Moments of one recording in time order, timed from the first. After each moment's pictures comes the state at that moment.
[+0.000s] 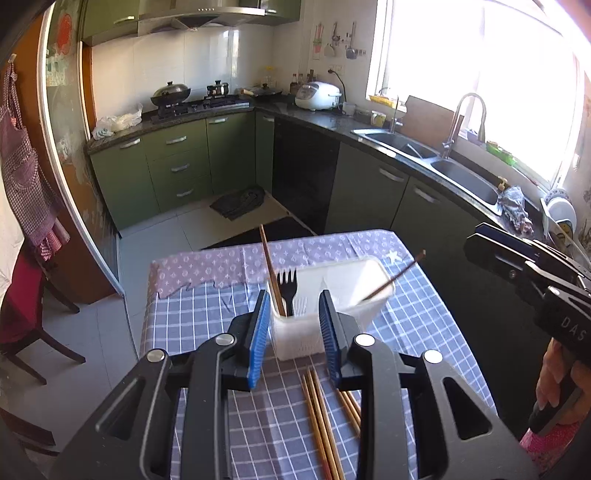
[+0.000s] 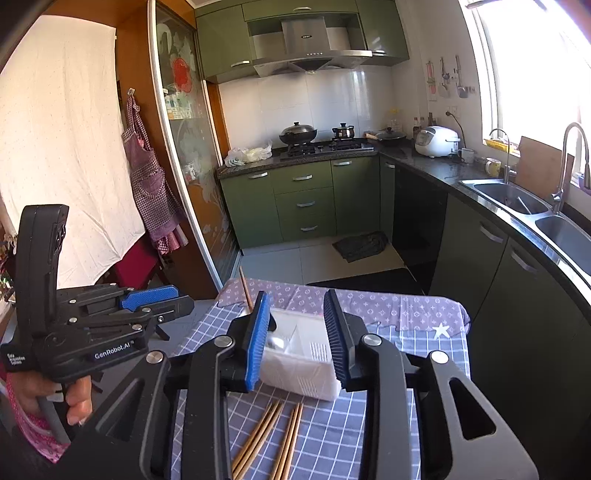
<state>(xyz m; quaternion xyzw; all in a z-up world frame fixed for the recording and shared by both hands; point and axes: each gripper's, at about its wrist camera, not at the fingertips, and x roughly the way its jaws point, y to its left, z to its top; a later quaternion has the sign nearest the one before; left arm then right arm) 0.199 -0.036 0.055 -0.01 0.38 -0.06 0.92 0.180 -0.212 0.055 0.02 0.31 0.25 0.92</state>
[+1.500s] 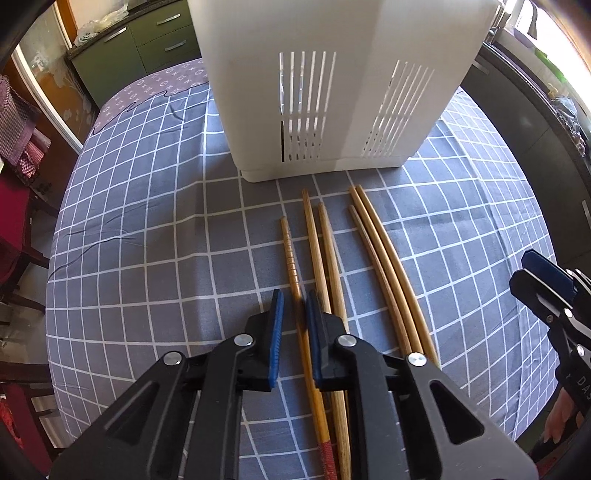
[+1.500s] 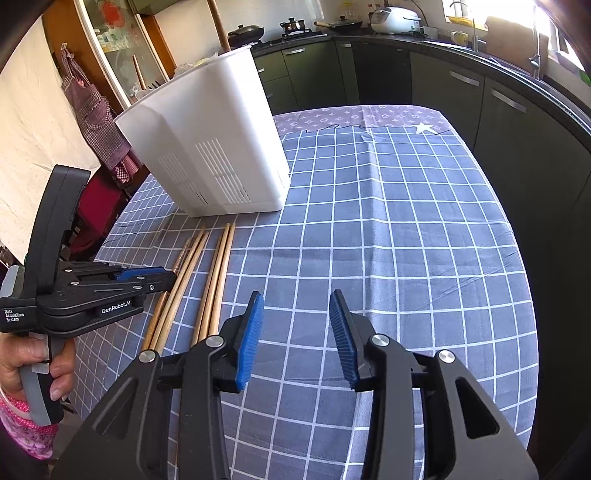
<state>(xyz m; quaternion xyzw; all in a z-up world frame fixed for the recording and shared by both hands) 0.218 -0.082 -0.162 0.01 0.58 -0.03 0.82 0.157 -0.248 -0.142 0.05 0.48 0.19 0.86</state>
